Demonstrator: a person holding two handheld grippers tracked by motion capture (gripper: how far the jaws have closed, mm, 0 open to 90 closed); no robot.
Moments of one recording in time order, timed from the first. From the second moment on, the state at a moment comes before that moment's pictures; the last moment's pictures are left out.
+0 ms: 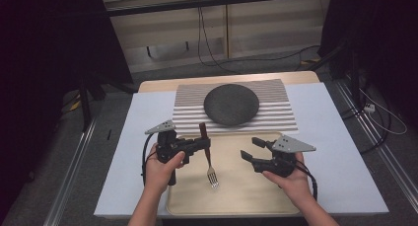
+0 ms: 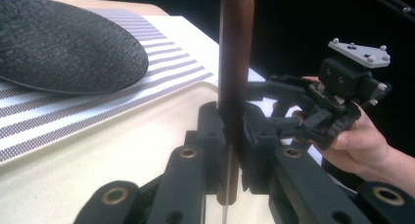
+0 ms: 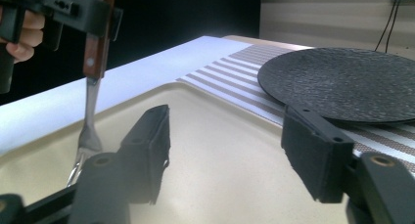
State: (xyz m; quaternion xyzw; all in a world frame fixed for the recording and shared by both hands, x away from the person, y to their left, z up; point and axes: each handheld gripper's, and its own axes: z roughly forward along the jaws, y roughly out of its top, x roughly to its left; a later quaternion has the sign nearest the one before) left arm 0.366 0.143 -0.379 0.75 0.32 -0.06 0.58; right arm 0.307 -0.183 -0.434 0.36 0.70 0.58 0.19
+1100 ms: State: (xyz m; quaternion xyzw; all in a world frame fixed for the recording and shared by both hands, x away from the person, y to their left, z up) left arm 0.371 0.191 -0.399 0.77 0.36 -0.07 0.53; right arm 0.307 -0.198 -0.431 0.37 0.70 0.58 0.21
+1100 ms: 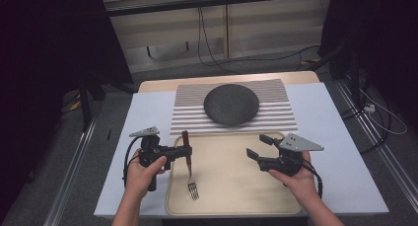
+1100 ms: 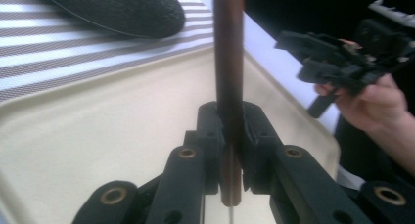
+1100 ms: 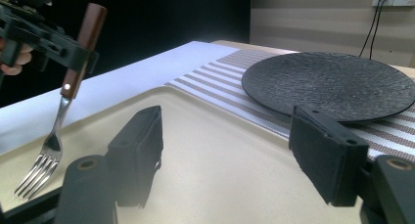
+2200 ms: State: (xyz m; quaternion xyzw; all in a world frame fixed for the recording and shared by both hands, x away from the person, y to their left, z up) left arm 0.372 0.189 -0.431 0.80 0.37 -0.03 0.48; right arm 0.306 -0.205 -0.426 0.37 0.70 0.57 0.22
